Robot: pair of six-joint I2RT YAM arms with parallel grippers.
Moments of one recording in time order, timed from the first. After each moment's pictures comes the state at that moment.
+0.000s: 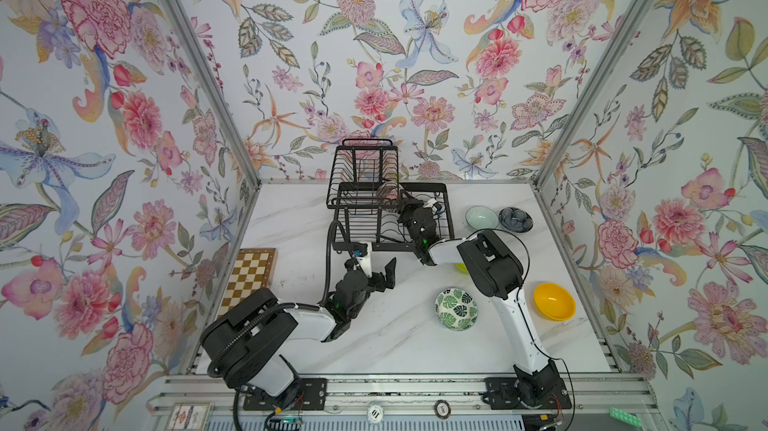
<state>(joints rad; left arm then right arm) -0.78 1.53 0.40 0.90 -0.34 -0.37 0.60 2.40 1.47 1.04 0.31 1.79</state>
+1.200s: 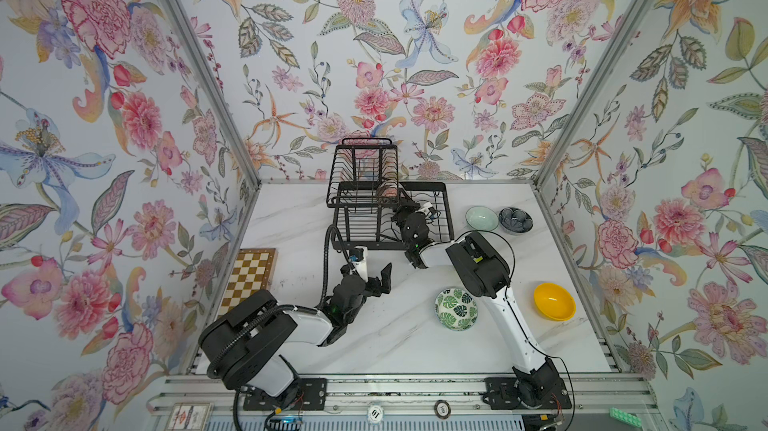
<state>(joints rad) -0.78 1.52 0.34 0.90 -0.36 -0.39 0.64 2.52 1.57 1.17 0.45 1.85</state>
